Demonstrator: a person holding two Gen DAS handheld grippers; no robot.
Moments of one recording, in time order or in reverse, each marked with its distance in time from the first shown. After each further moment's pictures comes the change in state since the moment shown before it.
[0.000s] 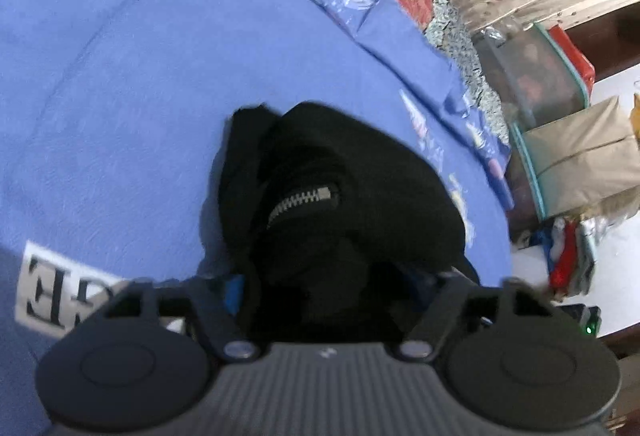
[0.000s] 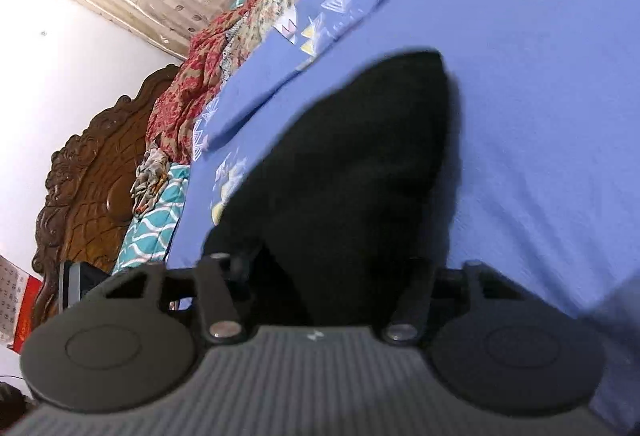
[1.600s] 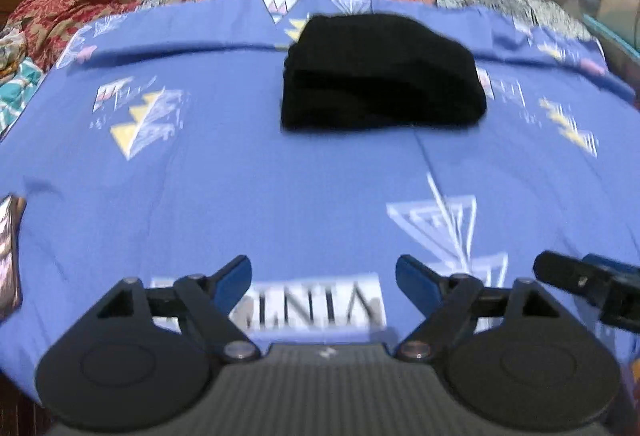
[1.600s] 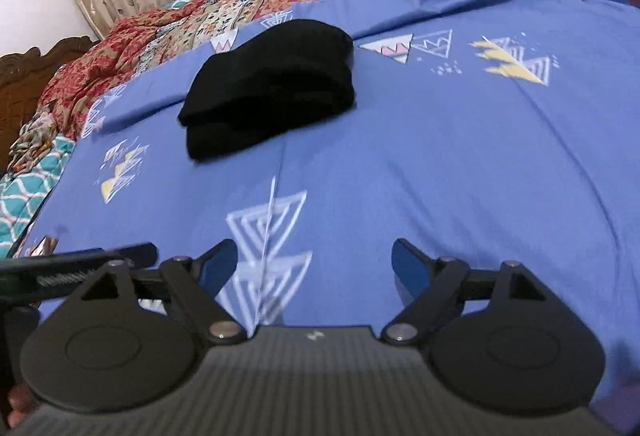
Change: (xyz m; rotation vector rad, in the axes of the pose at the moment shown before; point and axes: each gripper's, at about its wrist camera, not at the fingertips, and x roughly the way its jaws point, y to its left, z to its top) left arm -0.004 -0.105 -0.088 0.486 -0.159 0.641; right arm -0.023 0.056 -0.066 -0.237 -0.167 -0.499
